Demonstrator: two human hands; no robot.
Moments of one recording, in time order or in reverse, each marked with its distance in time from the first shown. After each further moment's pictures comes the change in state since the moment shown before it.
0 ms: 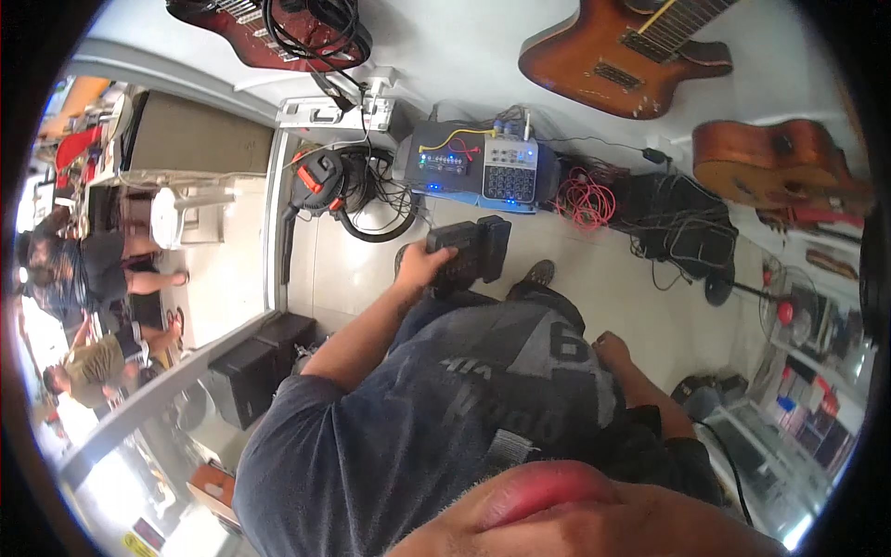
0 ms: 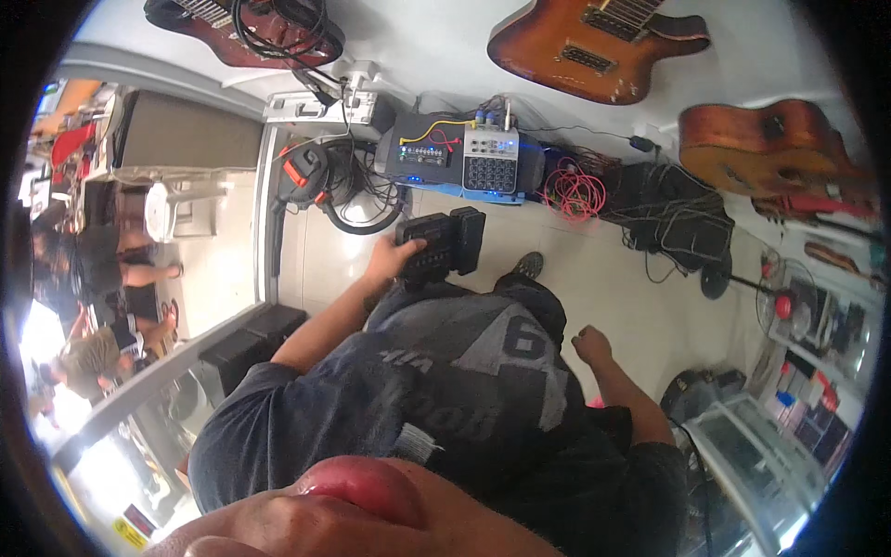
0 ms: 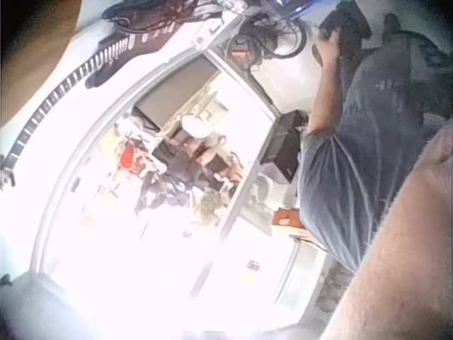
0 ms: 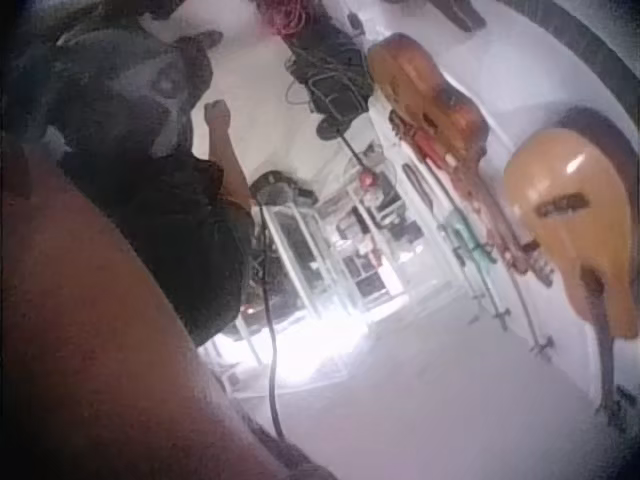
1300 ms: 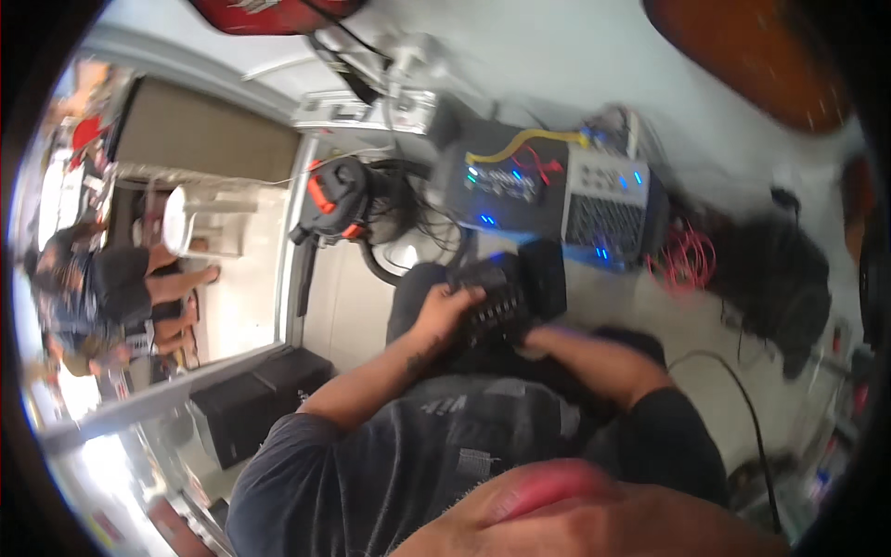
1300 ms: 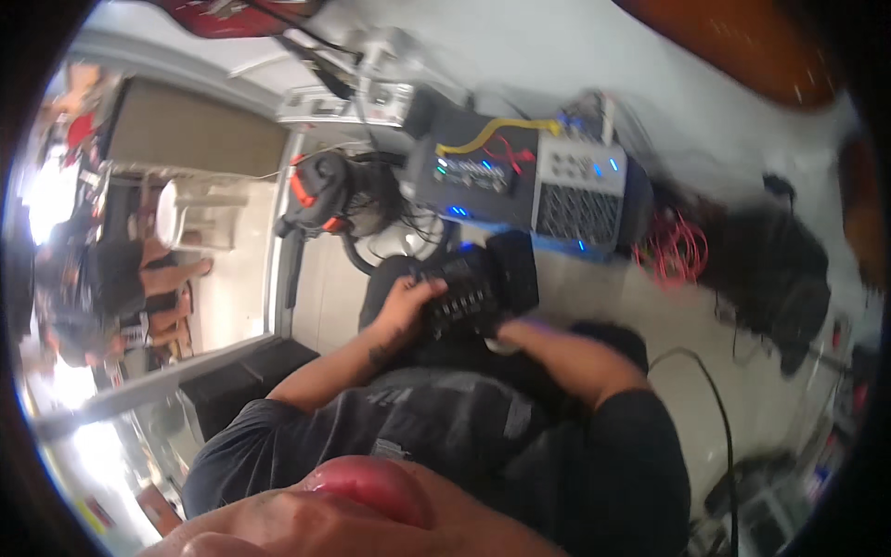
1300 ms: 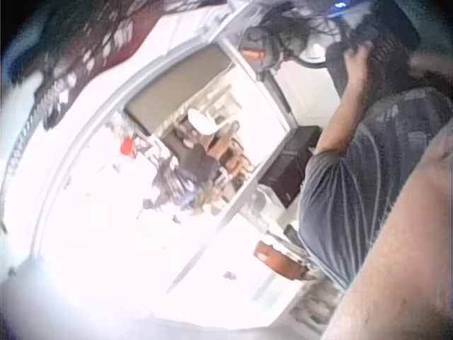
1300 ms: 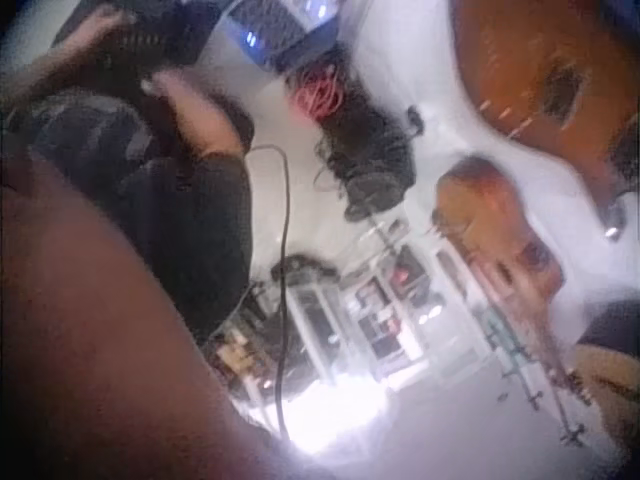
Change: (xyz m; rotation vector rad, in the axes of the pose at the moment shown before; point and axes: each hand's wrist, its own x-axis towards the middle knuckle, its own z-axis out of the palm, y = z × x) left_hand 0.165 -0.173 0.001 -0.596 -0.094 -0.066; right_hand 0.427 -0.317 0.332 0.001 -0.555 -0.912
